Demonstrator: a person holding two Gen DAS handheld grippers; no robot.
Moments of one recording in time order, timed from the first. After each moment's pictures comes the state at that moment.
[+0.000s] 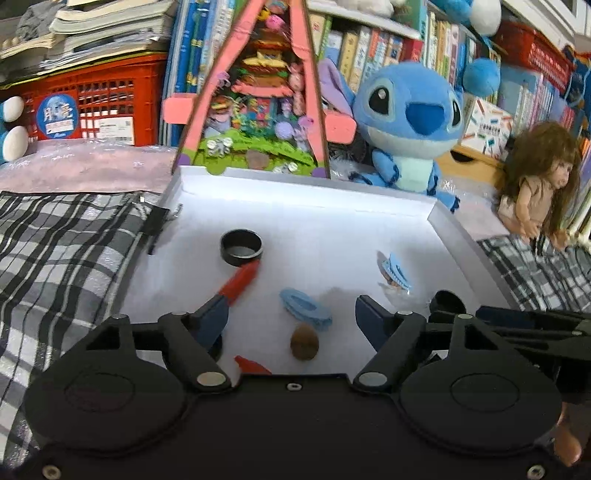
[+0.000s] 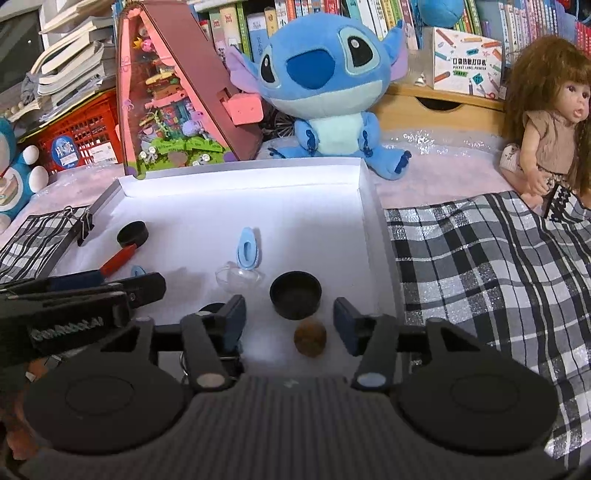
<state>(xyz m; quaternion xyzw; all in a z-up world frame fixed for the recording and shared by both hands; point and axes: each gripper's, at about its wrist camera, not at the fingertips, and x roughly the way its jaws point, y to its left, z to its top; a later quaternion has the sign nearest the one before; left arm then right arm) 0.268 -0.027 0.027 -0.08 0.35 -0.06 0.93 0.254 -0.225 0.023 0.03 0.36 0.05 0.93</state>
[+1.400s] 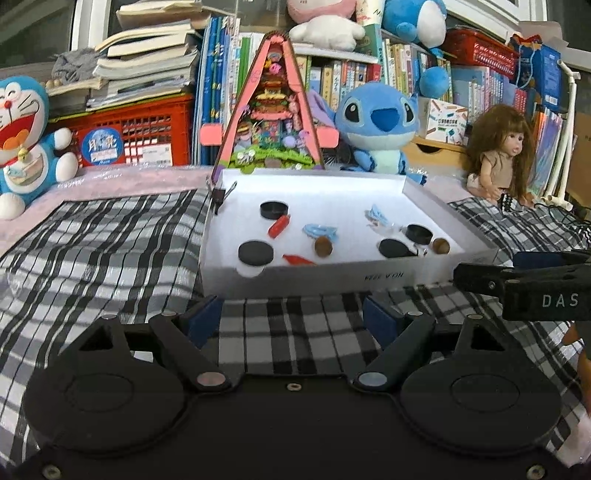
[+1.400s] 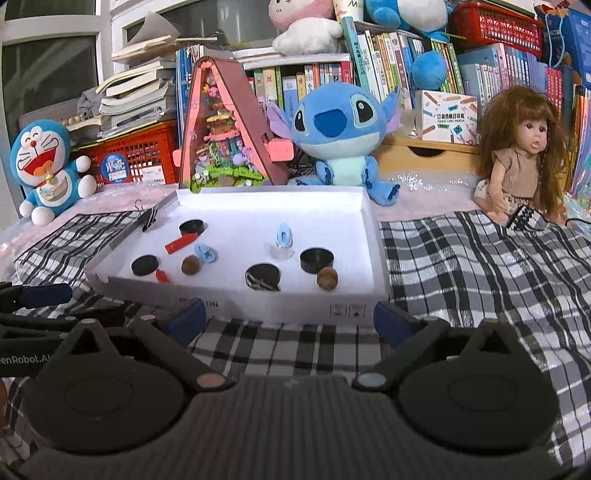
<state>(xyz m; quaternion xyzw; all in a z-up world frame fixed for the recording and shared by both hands) 0.124 0.004 0.032 -0.02 0.29 -0.07 0.95 0.137 -0.220 0.032 0.01 0.26 0.07 0.96</state>
